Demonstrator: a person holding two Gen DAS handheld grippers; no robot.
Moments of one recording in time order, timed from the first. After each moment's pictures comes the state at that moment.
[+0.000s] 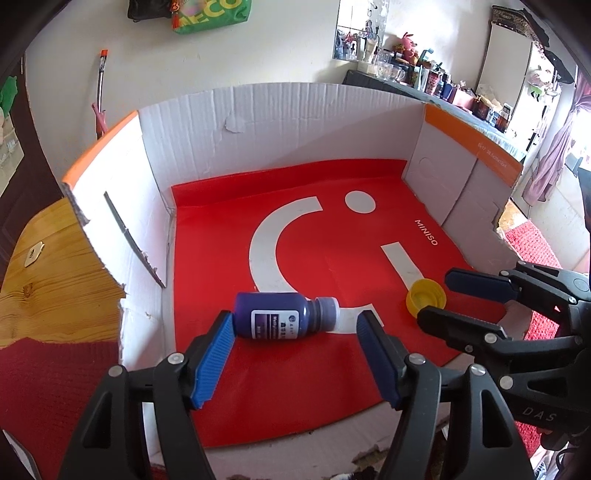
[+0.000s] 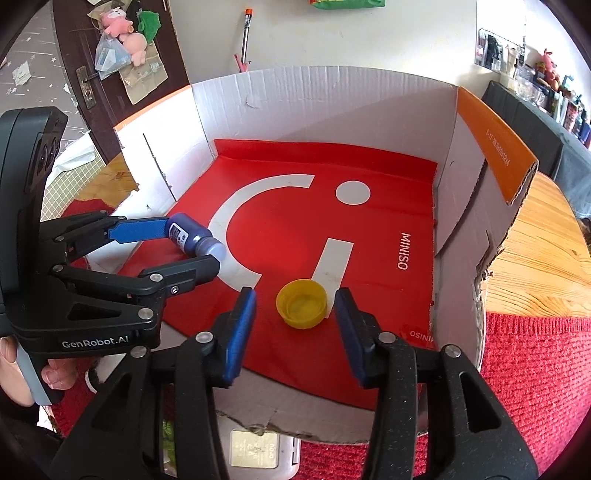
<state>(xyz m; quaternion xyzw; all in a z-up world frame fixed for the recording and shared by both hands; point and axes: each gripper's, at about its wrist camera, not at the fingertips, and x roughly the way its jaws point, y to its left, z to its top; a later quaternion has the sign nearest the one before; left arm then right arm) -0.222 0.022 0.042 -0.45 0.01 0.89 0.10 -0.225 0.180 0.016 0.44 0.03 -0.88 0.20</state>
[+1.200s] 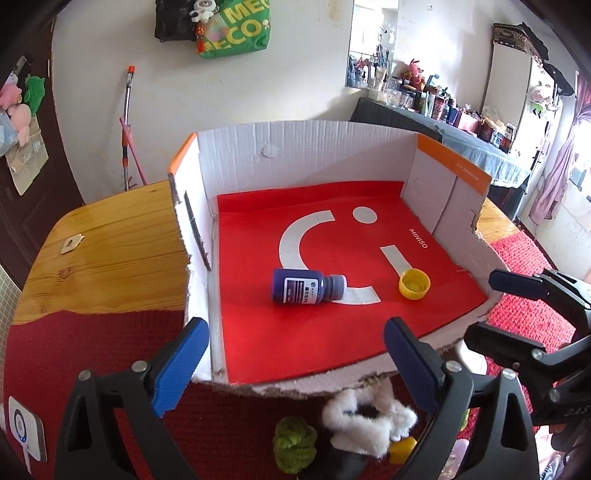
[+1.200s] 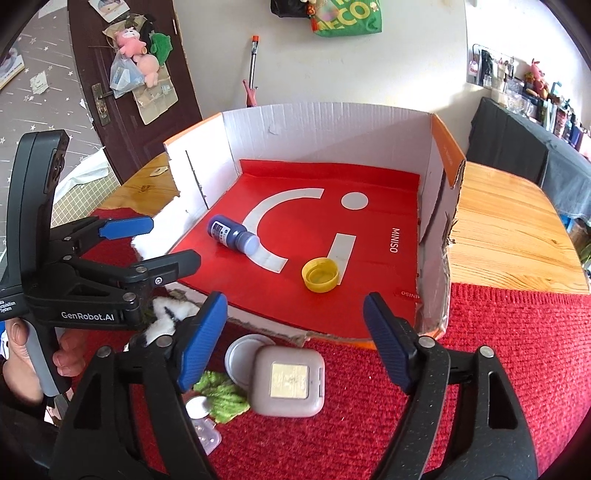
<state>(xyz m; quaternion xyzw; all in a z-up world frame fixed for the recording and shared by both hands) -0.166 0.007 0.066 -0.40 0.01 0.92 0.07 -0.169 0.187 0.043 0.39 0.02 -0.90 0.21</state>
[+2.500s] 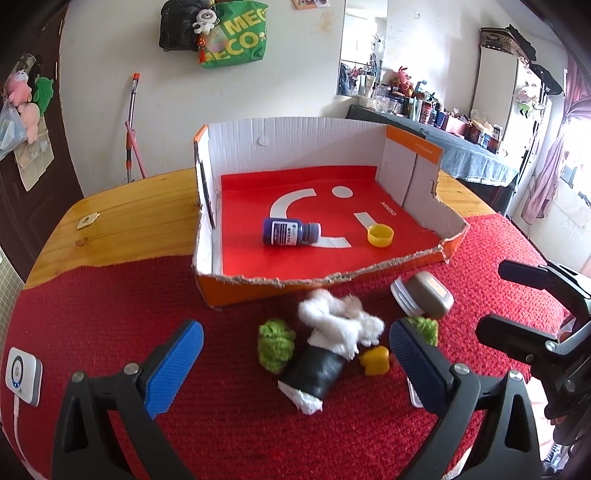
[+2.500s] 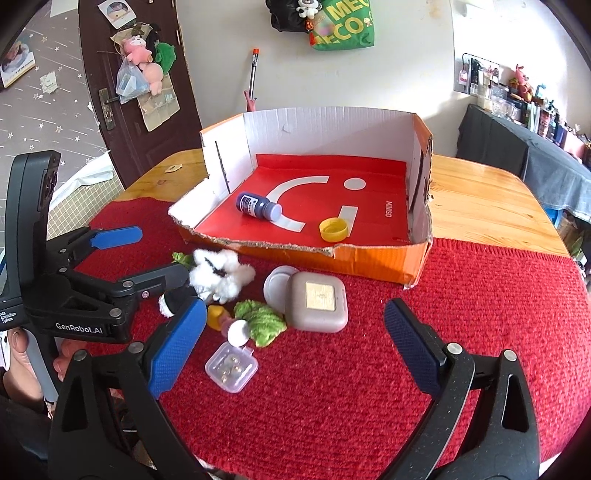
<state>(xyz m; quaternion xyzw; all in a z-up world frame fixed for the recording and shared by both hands) -0.088 0.009 0.061 -0.38 0.00 0.92 0.08 -0.094 0.190 0.041 0.37 0.02 -0.91 0.19</state>
